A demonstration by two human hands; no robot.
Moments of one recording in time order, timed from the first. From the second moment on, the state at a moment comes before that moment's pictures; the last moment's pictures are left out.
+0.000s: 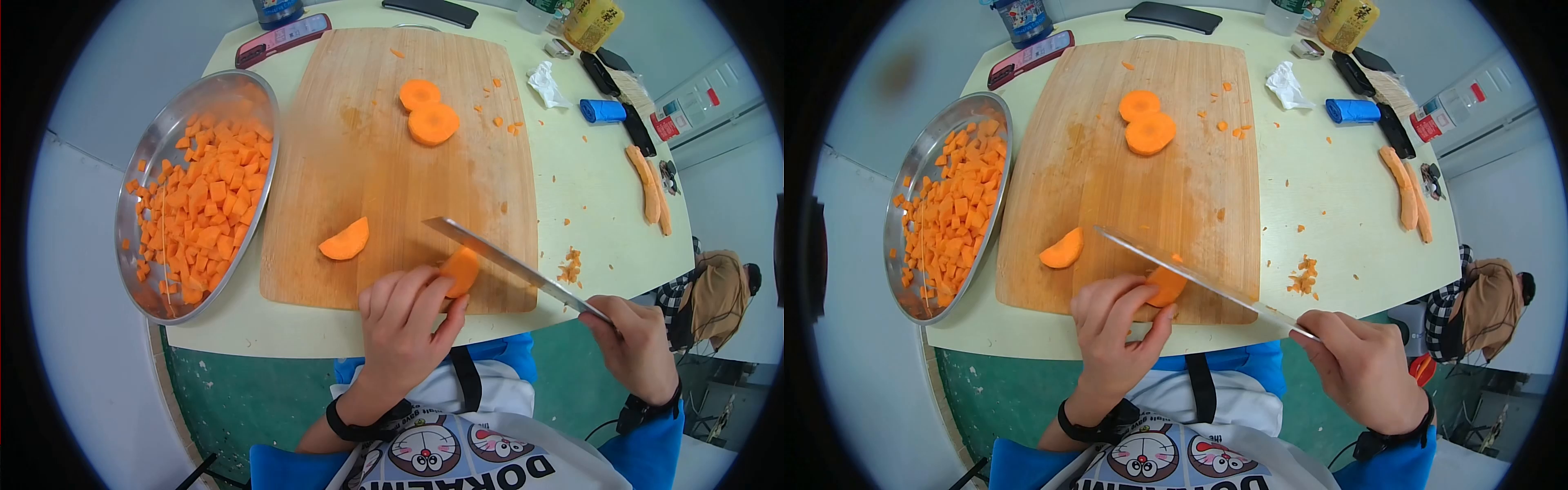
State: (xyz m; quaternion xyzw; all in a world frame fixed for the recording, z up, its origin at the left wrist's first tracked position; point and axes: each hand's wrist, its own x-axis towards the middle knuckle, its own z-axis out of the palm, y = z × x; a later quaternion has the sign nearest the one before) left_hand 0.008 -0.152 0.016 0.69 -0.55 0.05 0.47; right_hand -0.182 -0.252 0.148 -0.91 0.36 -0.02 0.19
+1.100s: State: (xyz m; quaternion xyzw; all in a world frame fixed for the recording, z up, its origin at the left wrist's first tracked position) left_hand 0.006 -0.154 0.024 0.73 -0.53 0.00 0.42; right_hand -0.188 -0.258 0.142 -0.96 0.23 0.08 0.16
